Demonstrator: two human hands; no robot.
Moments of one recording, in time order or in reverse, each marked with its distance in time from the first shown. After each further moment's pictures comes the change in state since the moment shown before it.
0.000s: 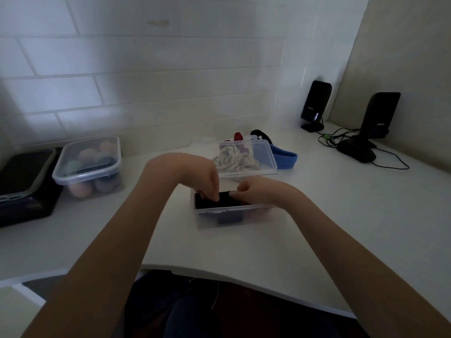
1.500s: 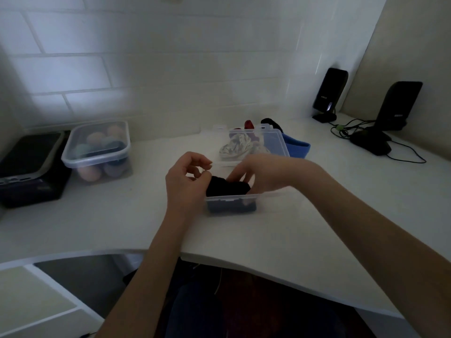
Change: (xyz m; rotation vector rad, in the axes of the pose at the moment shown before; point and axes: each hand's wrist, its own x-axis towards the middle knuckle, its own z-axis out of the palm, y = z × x) left_hand 0.001 -0.020 0.099 -0.983 1.223 0.055; right_hand -0.016 -0.029 -0.024 -0.217 -0.129 -0.282
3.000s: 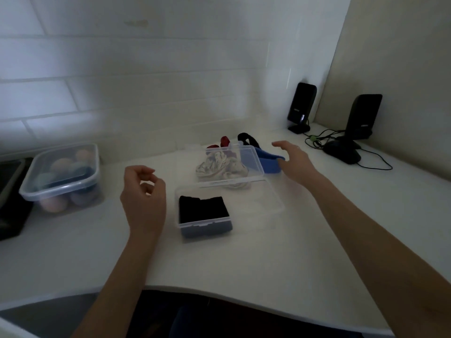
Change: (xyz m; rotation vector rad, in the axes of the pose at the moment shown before) left_hand 0.026 -0.021 -0.002 0.012 0.267 0.038; right_hand 0.016 0.177 0.006 0.305 0.791 0.416
